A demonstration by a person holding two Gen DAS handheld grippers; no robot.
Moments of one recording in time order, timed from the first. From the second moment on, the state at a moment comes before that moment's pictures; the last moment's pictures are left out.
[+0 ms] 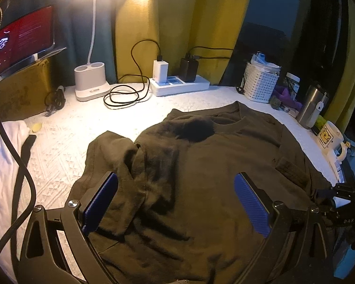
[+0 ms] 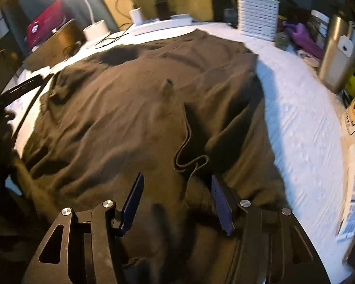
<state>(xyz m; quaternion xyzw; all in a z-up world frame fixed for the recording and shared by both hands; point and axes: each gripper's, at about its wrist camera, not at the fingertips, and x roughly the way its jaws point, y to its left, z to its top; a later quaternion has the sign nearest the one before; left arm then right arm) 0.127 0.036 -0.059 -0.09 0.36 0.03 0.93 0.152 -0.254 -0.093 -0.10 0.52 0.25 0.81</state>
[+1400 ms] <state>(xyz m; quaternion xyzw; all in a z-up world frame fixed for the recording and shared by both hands) 0.164 0.147 -0.073 -0.10 0.39 0.10 0.91 0.319 -0.240 -0.100 -0.18 0.45 0.17 0.86</state>
